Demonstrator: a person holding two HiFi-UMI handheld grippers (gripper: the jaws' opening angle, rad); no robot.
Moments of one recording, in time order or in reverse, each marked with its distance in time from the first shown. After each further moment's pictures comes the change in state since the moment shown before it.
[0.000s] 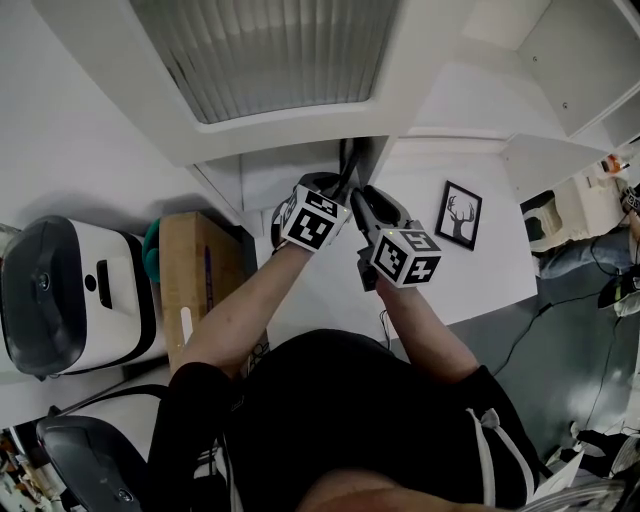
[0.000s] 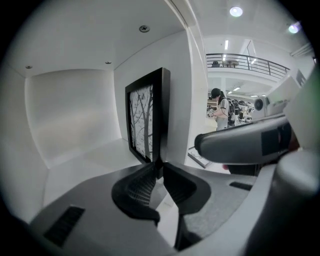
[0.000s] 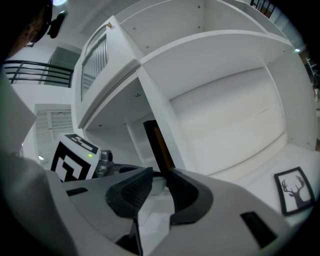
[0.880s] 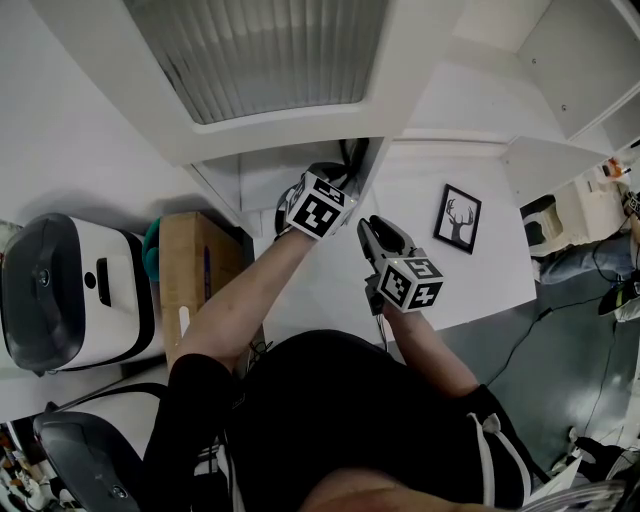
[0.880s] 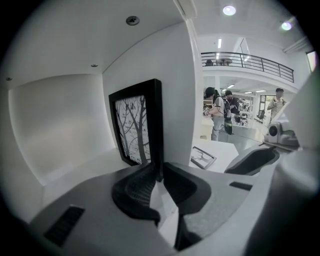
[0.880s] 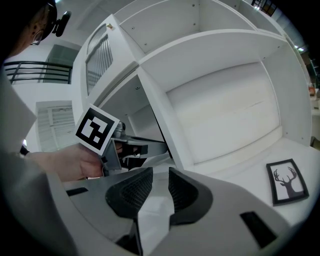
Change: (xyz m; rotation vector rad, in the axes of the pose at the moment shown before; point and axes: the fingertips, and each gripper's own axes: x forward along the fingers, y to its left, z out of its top) left arm 0.015 -0.004 0.026 0.063 -0.006 -0.032; right arm -0.038 -0.015 -0.045 0.003 0.078 0.002
